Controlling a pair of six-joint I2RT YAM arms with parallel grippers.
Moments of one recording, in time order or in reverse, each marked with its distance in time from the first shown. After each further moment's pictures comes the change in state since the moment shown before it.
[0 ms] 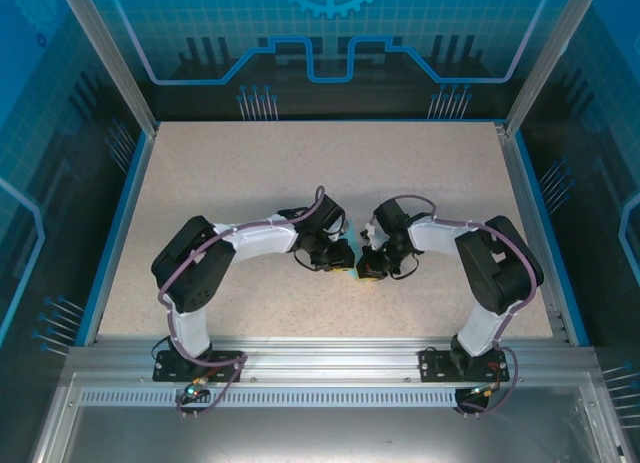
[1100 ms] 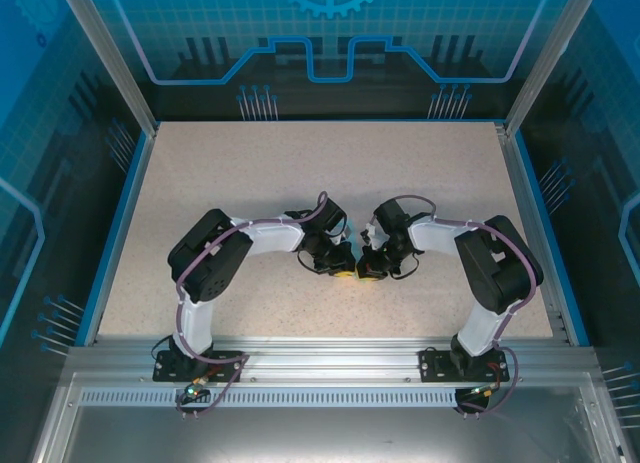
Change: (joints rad) left arm 0.020 0.111 0.018 0.043 0.085 -0.038; right arm -0.002 0.005 0.001 -0.001 -0.004 0.003
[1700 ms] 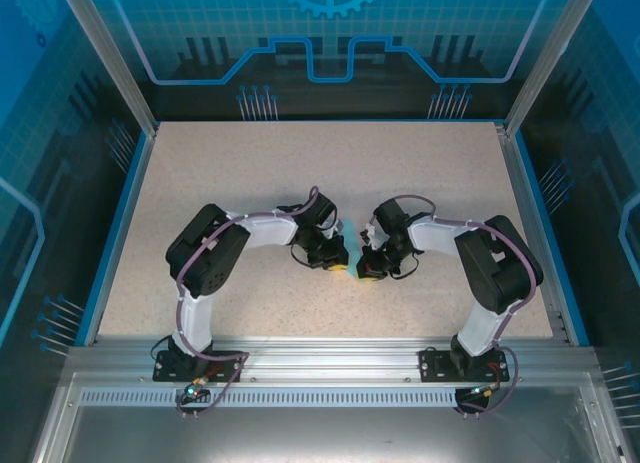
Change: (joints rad) left arm 0.085 0.014 0.000 -0.009 0.028 0.051; right arm 0.000 0.000 0.002 -0.004 0.003 -0.006
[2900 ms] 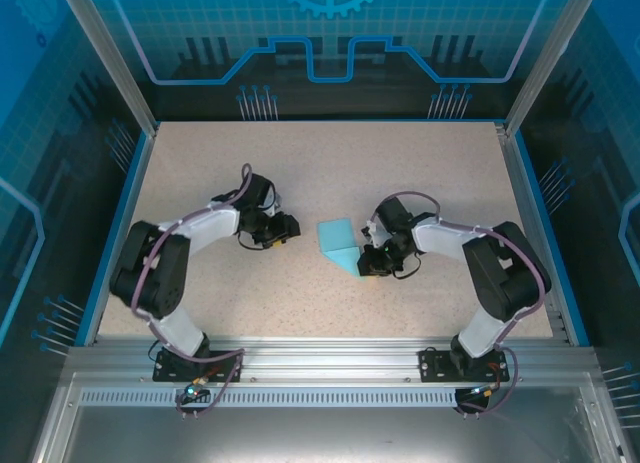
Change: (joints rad) left arm 0.311 -0.338 -0.201 -0.077 -0.162 0.116; right arm 0.000 -0.082 -0.010 -0.002 0.050 -0.054
